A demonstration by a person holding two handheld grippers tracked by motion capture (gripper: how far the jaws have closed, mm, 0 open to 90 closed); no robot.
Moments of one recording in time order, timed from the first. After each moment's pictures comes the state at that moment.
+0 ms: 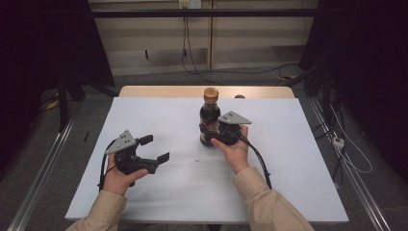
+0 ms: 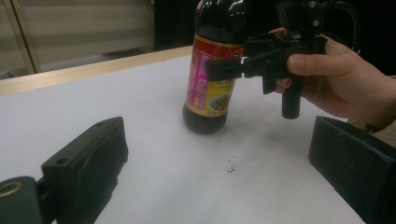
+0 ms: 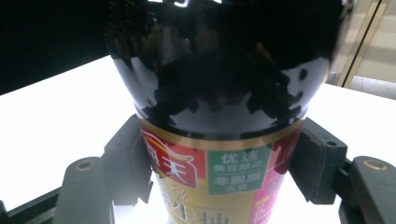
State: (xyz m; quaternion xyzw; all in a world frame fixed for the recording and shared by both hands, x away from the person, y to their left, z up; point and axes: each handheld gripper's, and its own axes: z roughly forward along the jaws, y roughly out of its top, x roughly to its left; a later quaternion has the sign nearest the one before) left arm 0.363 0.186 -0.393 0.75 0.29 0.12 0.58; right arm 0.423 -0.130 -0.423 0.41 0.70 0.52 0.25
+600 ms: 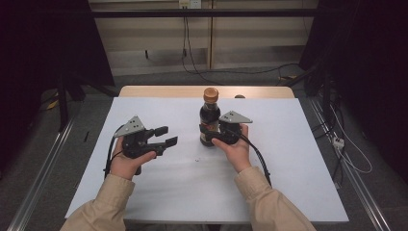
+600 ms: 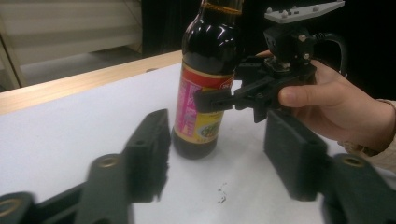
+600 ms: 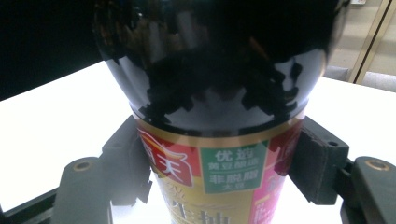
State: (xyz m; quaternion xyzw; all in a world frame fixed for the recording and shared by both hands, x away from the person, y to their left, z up) left arm 0.387 0.160 -0.365 0.76 0.28 0.10 0.57; right arm 0.426 -0.133 -0.425 0.41 0.70 0.53 0.24
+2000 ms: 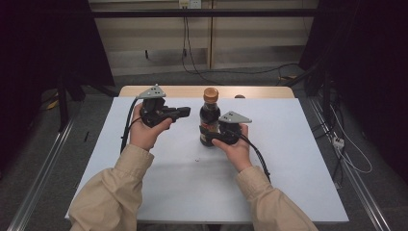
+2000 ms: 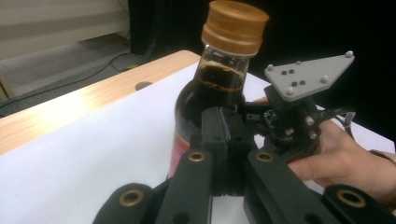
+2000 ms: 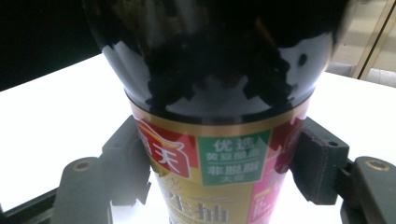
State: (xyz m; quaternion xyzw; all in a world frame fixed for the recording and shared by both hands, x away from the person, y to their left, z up) left arm 0.438 0.111 -0.309 0.79 0.26 0.07 0.55; right arm 0.427 -0.134 -0.427 0.41 0.72 0.52 0.23
